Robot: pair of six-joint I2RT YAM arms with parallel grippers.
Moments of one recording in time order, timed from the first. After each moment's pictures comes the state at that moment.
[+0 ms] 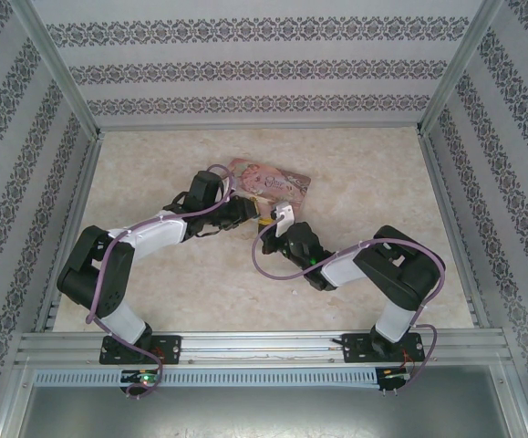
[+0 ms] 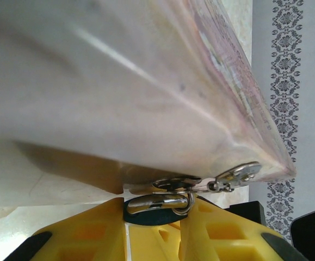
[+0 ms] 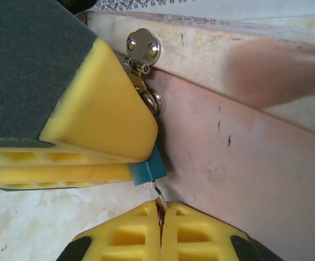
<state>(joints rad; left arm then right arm) -0.45 1.63 0.93 0.02 0.53 -0.89 0.79 1.74 0.52 0.94 0.08 0.34</state>
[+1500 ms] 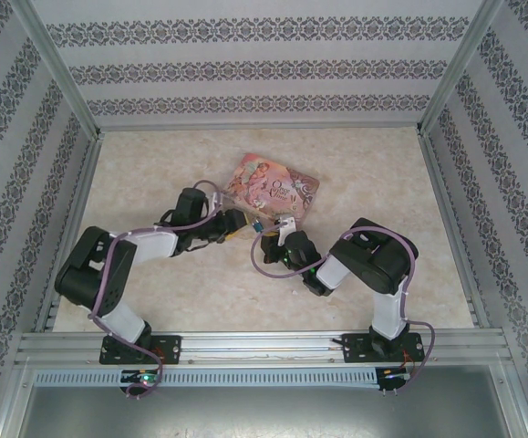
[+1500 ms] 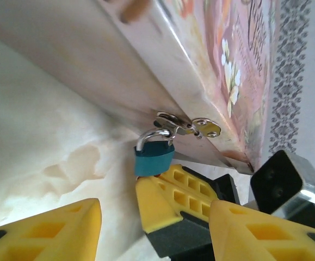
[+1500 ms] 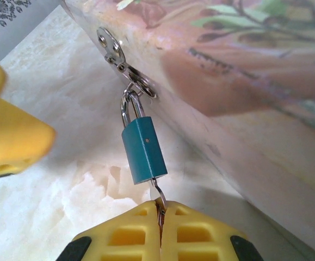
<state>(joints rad) -0.35 1.61 0.68 0.27 0.60 -0.92 0.78 1.92 0.48 1.05 0.05 0.53</state>
